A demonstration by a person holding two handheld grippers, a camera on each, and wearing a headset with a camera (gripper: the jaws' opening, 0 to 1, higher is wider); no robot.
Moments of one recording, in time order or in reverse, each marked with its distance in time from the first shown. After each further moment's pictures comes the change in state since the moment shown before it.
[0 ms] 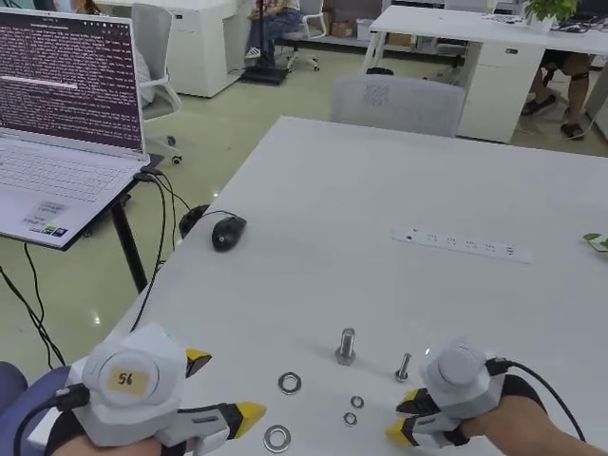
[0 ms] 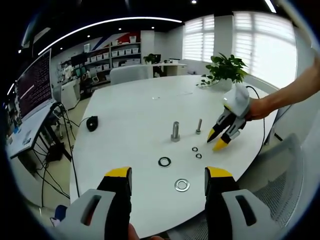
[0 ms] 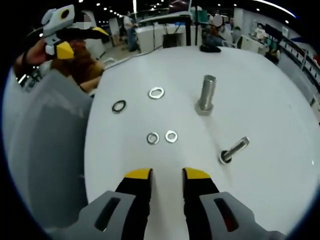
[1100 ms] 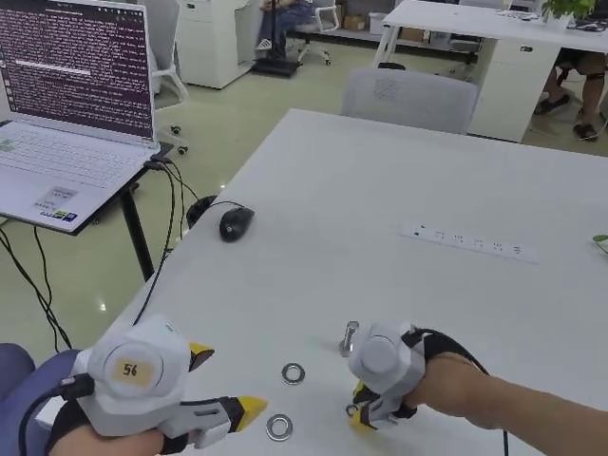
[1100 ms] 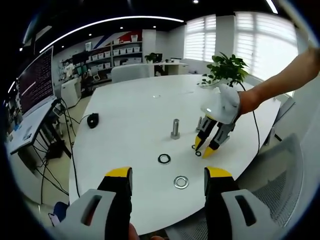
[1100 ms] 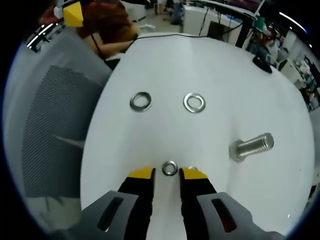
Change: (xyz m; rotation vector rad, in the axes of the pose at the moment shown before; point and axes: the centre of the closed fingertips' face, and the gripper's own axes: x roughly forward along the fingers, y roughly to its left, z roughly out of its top) left arm -0.003 -0.001 -0.007 -0.018 0.003 0.008; right arm 0.032 0.020 0.028 -0.388 0.239 0.109
